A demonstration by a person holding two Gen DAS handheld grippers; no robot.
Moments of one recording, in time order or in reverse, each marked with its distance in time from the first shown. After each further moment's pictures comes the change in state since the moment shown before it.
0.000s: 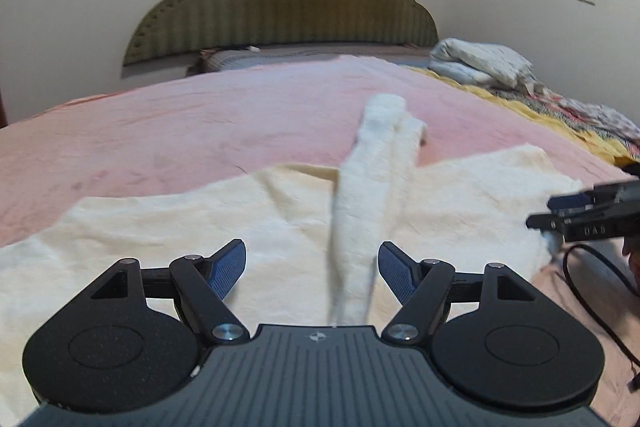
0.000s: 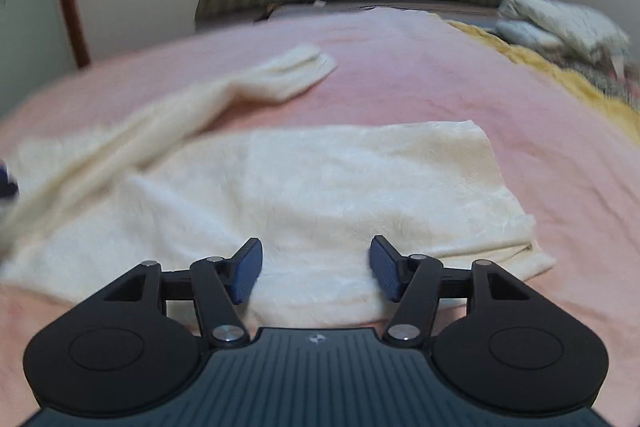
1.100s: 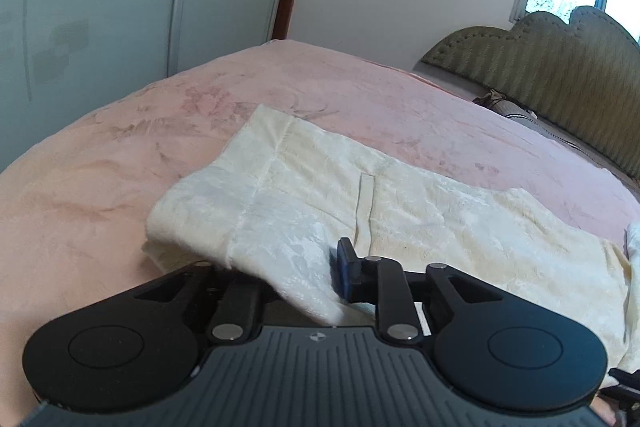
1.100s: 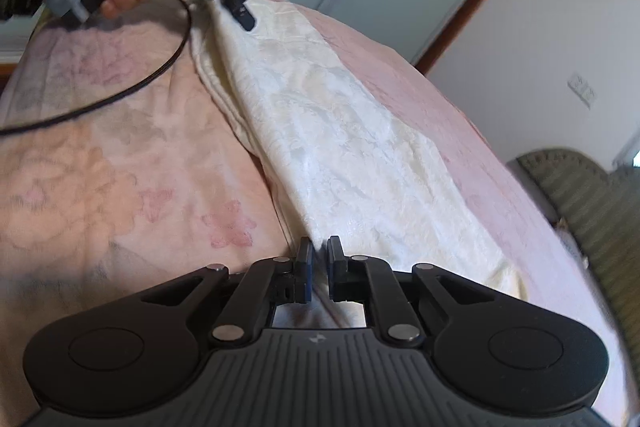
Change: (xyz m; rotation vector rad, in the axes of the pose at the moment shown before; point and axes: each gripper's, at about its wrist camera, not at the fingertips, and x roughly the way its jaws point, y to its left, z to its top) left arm -0.165 0.218 -0.090 -0.625 -0.039 0.604; right arm -0.036 0.279 -0.044 -1.034 -0.246 0.501
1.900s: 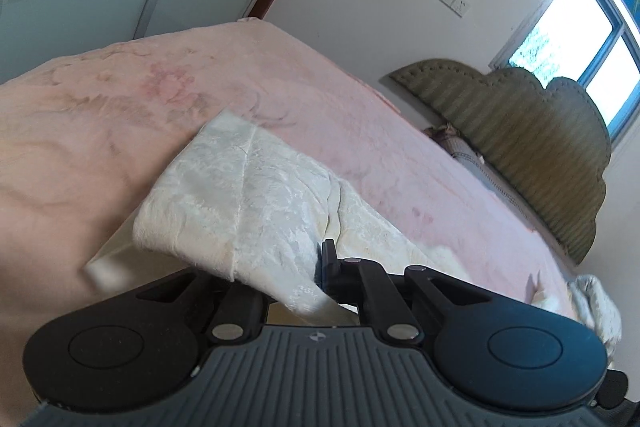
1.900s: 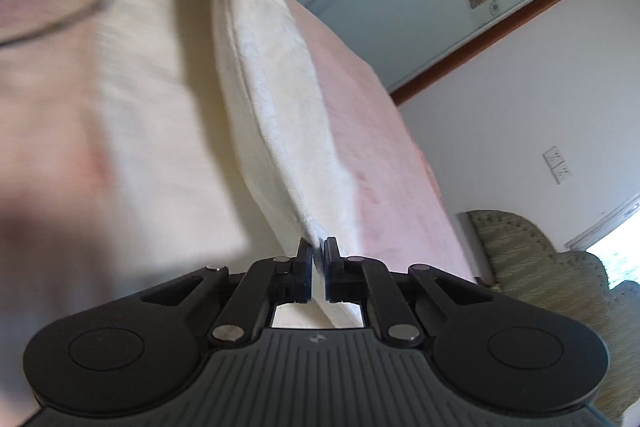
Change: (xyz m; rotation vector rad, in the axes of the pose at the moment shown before) left arm 0.012 0.014 0.035 -0.228 0.063 -0.217; right arm 0.036 -0.048 0.031 -0.303 -0.001 -0.123
